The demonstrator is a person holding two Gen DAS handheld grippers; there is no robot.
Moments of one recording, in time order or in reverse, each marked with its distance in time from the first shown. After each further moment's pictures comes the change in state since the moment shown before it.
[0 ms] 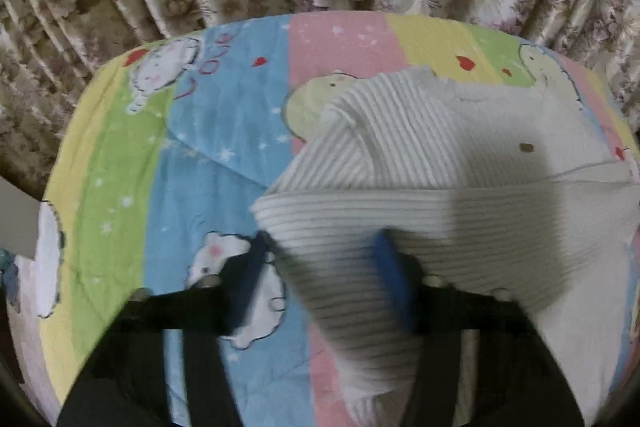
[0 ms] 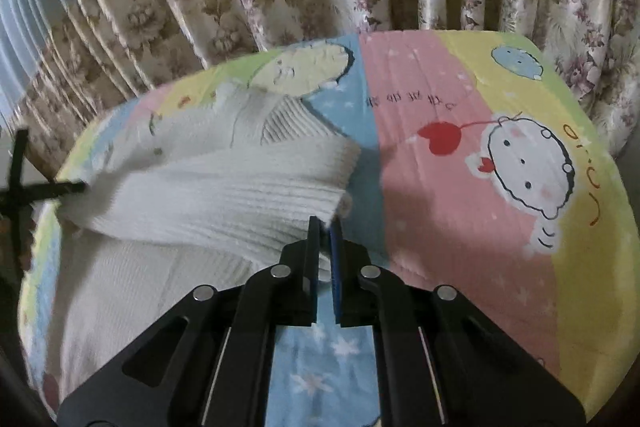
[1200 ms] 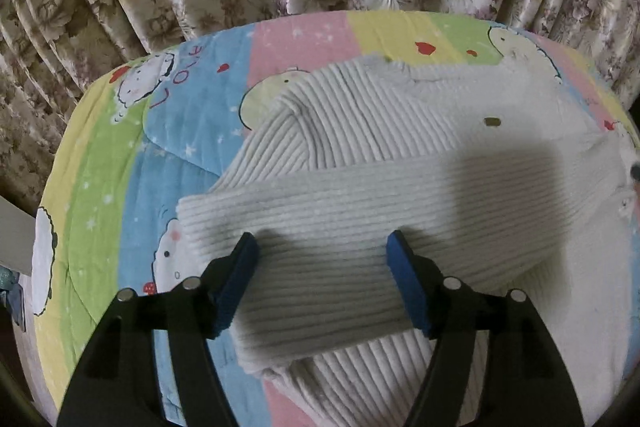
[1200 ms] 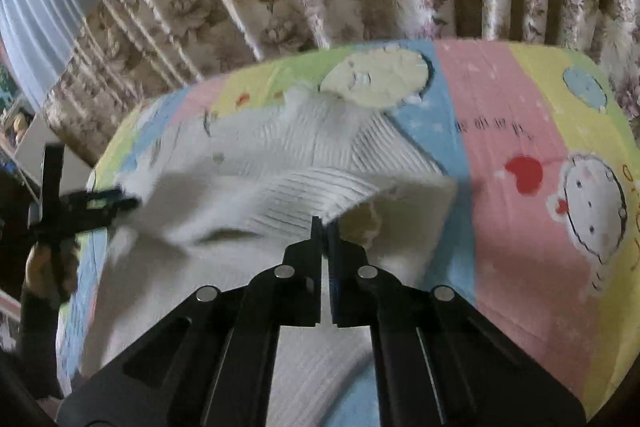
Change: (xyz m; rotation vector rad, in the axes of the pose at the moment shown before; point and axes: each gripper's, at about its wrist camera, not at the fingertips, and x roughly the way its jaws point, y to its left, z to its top) left arm -0.005 -0.036 -0.016 0.066 -0.034 -0.003; right arm 0.013 0.039 0.029 -0.074 0.100 0.124
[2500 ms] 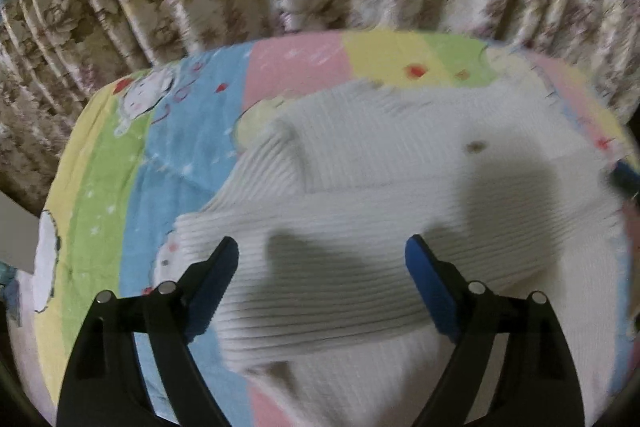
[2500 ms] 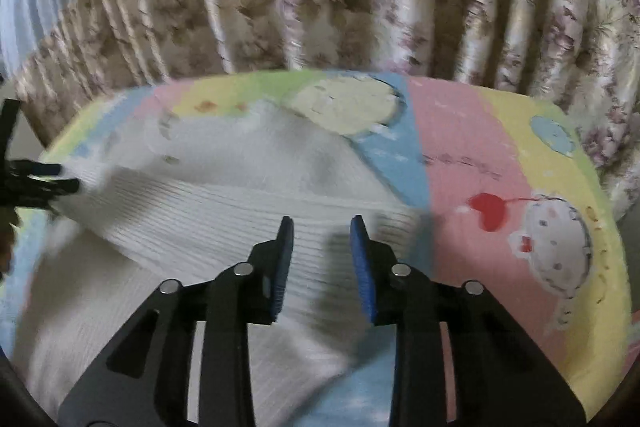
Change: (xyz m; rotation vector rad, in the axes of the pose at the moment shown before) left arm -0.019 -0.018 0.012 -0.017 -0.053 -0.004; right arm 0.012 0.024 -0.011 -0.130 -0.169 -0.147
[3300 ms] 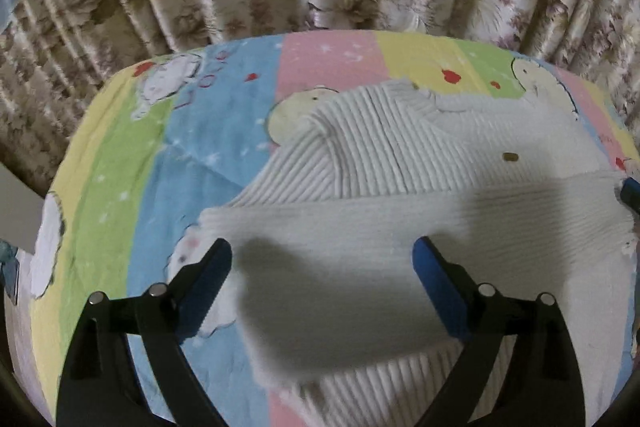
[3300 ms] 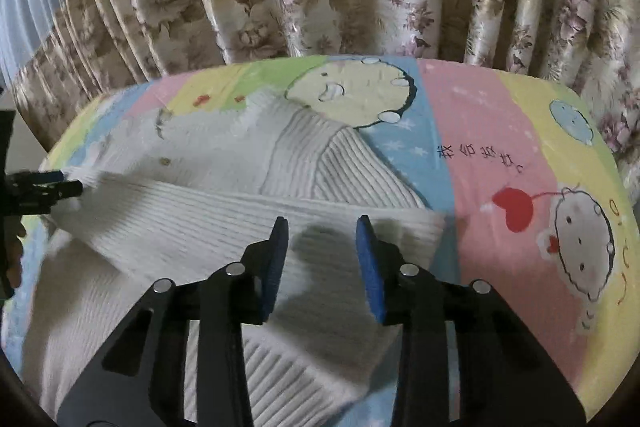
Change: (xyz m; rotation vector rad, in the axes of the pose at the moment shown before) left arm 0.006 0.028 -0.011 -0.072 -0.010 0.058; right arm 0.019 -0.010 0.004 0.045 0.047 0.001
